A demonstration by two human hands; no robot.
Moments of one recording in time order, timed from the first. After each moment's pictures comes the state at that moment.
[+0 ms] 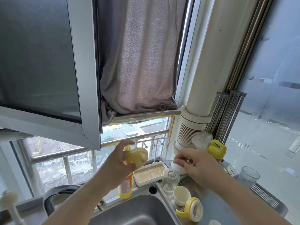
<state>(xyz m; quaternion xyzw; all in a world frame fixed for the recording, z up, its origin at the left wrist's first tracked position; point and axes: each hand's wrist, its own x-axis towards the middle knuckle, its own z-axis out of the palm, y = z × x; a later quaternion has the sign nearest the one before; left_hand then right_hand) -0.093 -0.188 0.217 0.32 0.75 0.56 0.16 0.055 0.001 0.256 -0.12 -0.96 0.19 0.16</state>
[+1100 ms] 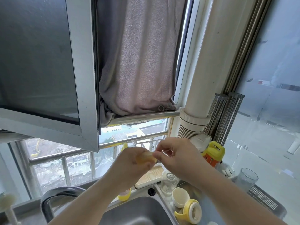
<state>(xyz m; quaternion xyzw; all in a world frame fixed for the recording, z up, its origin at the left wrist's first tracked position) -0.063 -0.175 0.245 0.37 0.77 0.51 0.09 0.032 -0.035 0.286 -0.08 -0.96 0.19 0.20</state>
